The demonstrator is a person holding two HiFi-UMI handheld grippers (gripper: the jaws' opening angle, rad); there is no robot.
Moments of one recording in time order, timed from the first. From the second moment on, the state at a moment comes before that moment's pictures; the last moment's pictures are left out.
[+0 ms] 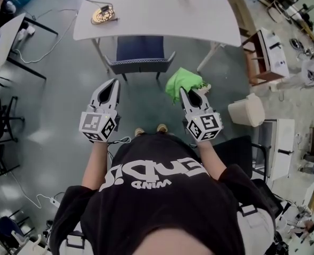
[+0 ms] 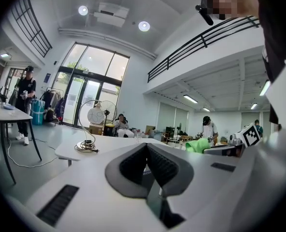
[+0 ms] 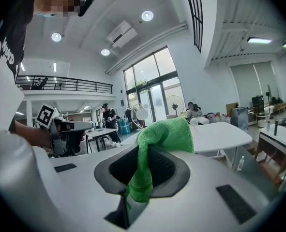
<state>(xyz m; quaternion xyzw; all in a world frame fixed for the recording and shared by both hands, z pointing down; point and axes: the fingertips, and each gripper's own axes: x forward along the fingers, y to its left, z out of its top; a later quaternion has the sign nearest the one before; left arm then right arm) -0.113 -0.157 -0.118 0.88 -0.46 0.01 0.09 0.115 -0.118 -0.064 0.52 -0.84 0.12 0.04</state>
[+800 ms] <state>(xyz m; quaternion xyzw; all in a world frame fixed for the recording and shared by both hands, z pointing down) -0.109 -0.157 -0.107 0.87 -0.48 0.01 0.09 0.117 -0.124 -0.055 0.51 -0.85 0.14 0.03</state>
